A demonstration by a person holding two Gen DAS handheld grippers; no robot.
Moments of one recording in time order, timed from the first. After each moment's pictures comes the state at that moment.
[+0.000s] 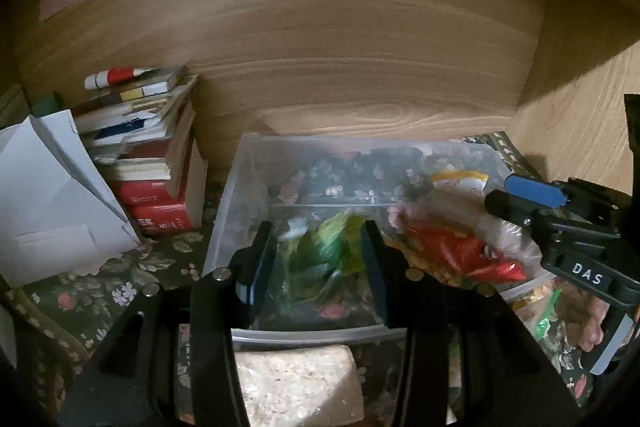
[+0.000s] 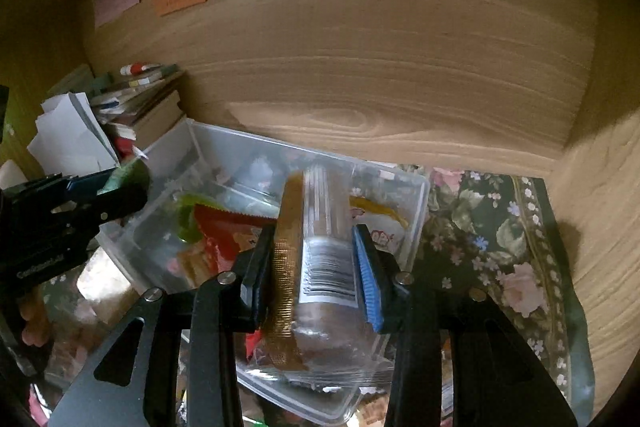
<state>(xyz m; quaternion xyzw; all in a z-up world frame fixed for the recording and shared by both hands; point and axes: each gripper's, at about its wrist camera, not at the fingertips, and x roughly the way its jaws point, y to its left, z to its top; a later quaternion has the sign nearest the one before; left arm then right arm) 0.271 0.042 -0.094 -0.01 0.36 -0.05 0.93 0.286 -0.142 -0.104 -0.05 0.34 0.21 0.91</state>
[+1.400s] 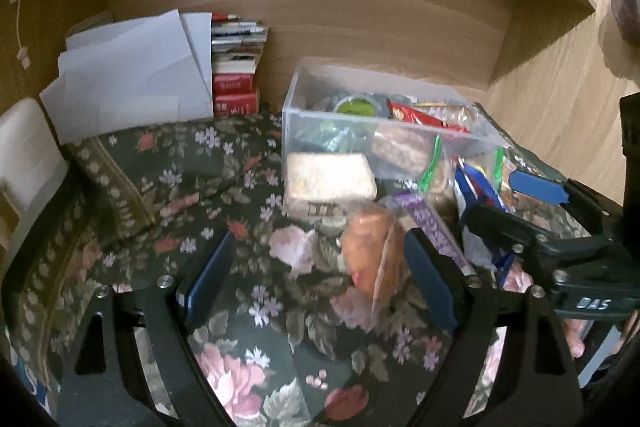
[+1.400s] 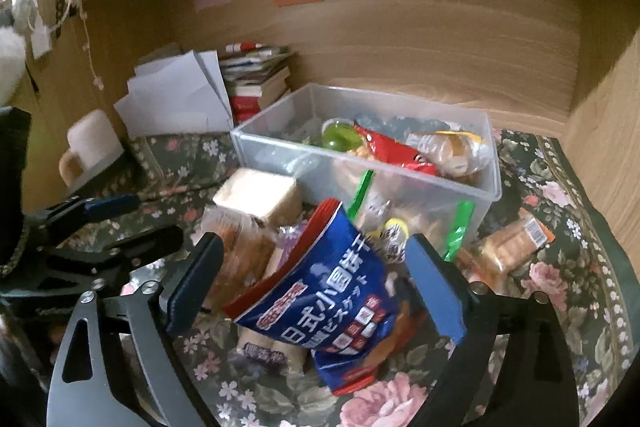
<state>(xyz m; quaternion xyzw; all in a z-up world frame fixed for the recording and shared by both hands) 0.096 0.077 -0.111 -0.05 0.35 -0.03 0.93 0.139 -0.095 -0.117 -0.04 0.32 0.24 0.92</state>
